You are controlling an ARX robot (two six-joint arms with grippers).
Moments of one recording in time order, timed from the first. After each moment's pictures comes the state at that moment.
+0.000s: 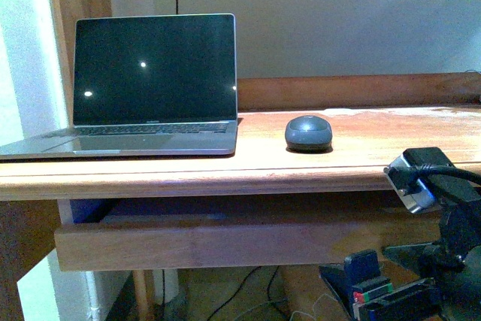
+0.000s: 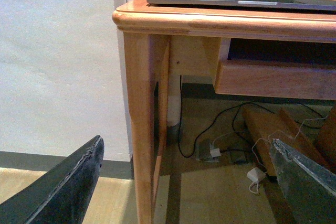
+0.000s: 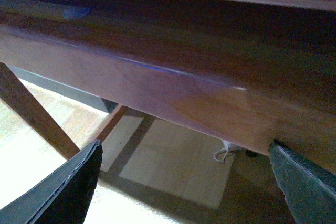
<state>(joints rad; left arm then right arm) -0.01 0.01 0.01 -0.01 0.00 -0.01 0.39 1.64 0.62 0.76 -0.18 0.01</state>
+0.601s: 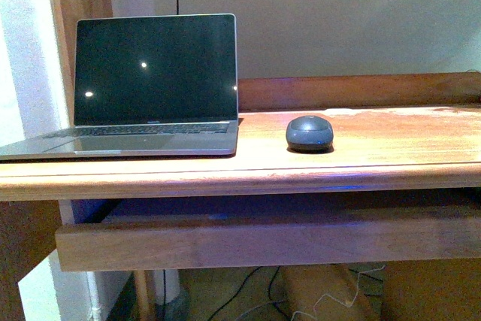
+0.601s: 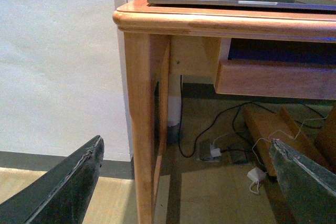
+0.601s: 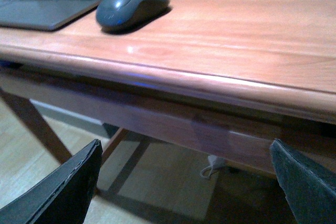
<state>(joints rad) -0.01 0.01 0.01 -0.01 0.00 -0.01 -0.08 1.11 0.54 0.43 -0.62 0.01</state>
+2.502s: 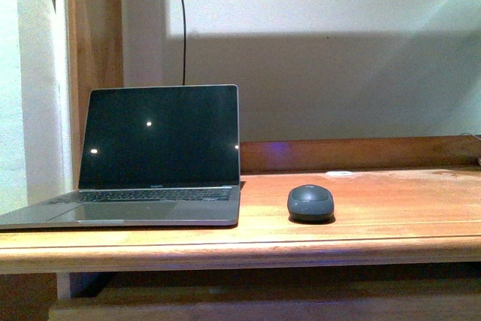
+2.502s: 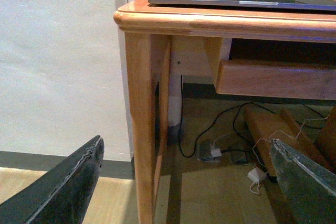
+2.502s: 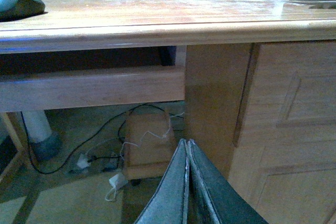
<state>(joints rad) -0.01 0.01 0.01 -0.01 0.00 -0.01 0.00 0.22 0.02 0.22 0.00 0.00</state>
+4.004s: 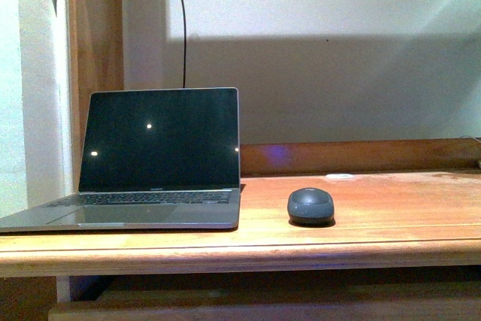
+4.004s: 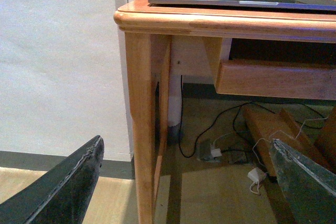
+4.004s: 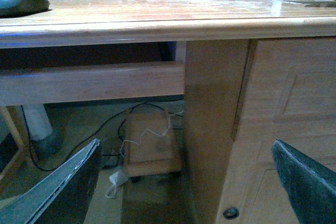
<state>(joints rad) -0.01 0.01 0.01 -0.01 0.00 -0.01 0.00 0.00 0.02 0.00 0.00 0.00</state>
